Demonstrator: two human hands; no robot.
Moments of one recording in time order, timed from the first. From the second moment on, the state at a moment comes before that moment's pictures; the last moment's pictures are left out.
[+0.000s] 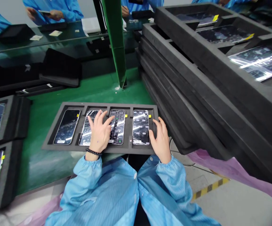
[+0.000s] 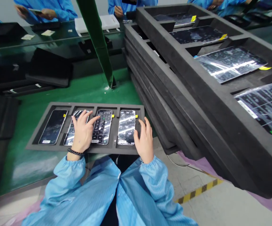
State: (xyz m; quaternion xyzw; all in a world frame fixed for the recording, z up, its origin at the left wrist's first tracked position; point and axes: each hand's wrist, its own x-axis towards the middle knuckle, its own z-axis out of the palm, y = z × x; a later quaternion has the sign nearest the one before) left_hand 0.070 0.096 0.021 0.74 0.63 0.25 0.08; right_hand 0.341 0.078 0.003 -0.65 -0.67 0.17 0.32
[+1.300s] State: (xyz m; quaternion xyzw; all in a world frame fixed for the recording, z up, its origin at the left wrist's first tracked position) left_hand 0.051 0.136 0.016 0.77 0.61 0.20 0.03; right_hand 0.324 0.148 0.021 -0.54 -0.81 0.11 0.19
